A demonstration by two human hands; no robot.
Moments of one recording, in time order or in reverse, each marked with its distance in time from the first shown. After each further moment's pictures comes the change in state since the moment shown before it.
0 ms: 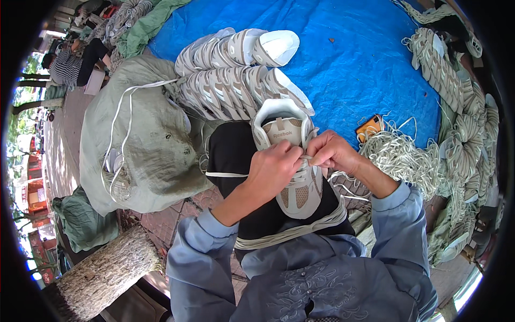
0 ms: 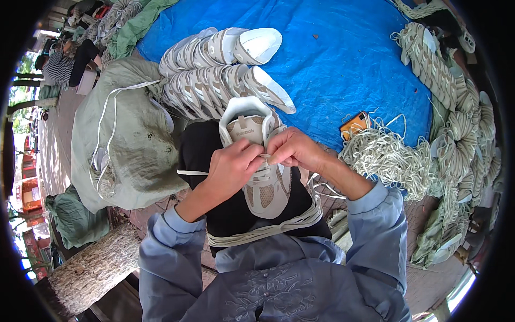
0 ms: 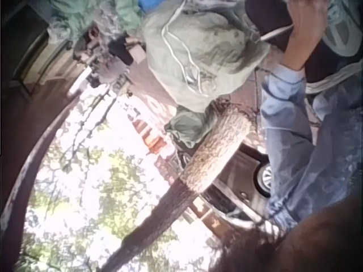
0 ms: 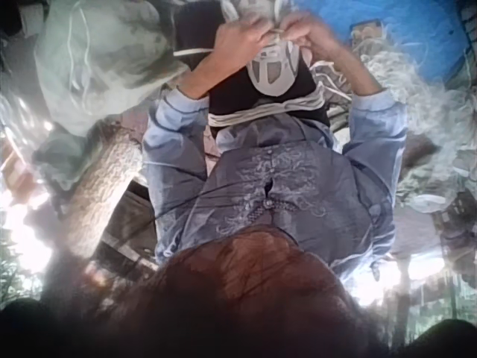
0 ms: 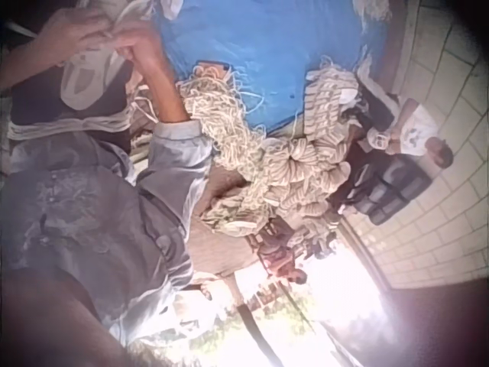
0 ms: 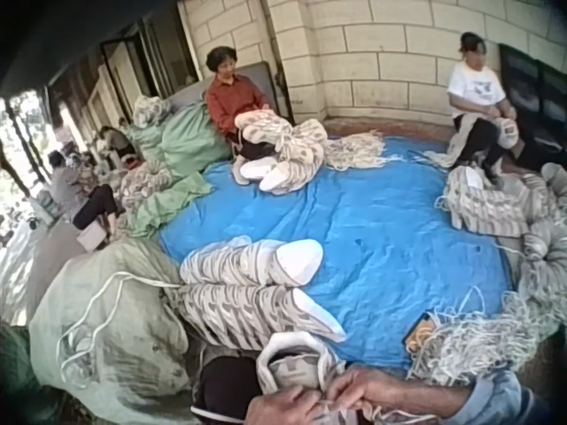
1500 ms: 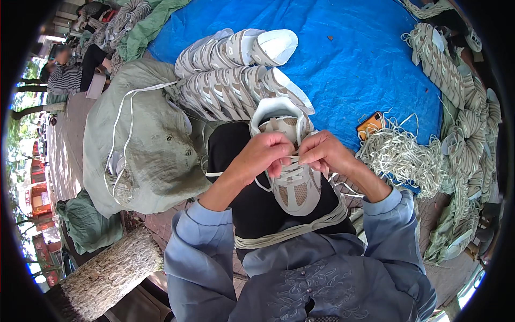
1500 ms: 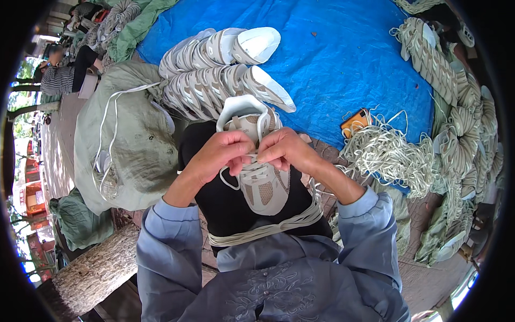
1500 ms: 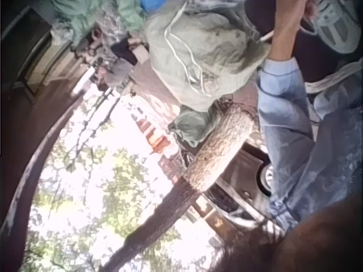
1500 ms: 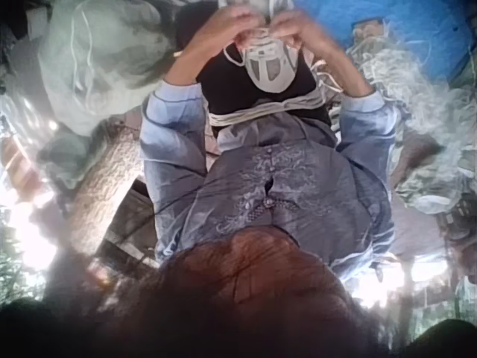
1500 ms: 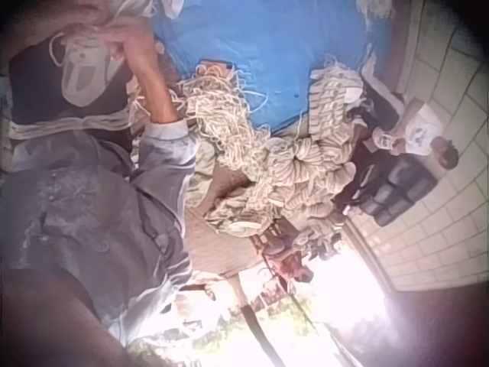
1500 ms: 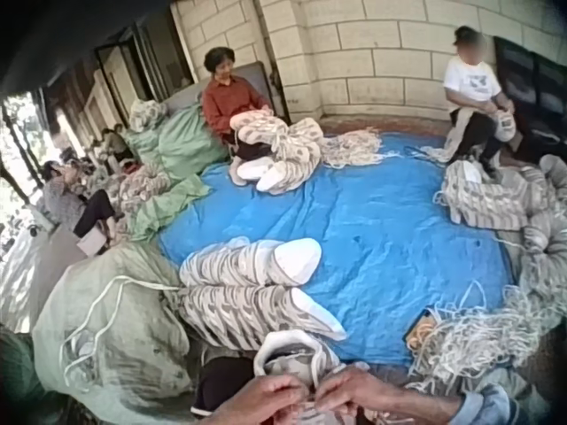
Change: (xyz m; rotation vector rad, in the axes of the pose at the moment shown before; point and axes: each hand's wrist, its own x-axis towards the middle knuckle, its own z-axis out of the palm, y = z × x) left_hand 0.022 -0.017 -0.027 -0.996 -0.427 -0.733; right_hand -0.003 -0.005 0.014 -0.130 0.086 -0.014
